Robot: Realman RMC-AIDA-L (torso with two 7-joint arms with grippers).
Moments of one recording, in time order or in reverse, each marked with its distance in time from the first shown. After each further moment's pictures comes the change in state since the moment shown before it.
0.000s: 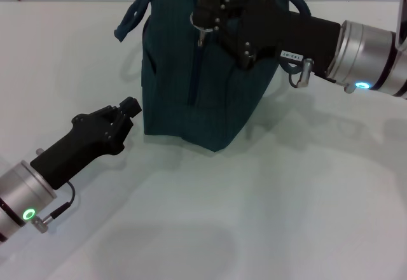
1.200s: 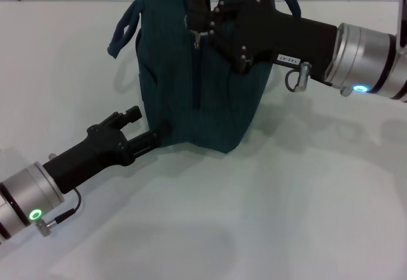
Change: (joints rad) left arm -0.013 0.002 0.075 0.052 0.055 -0.065 -0.100; right arm -0.002 0.006 -0.007 -0.007 -0.002 -0.025 0.011
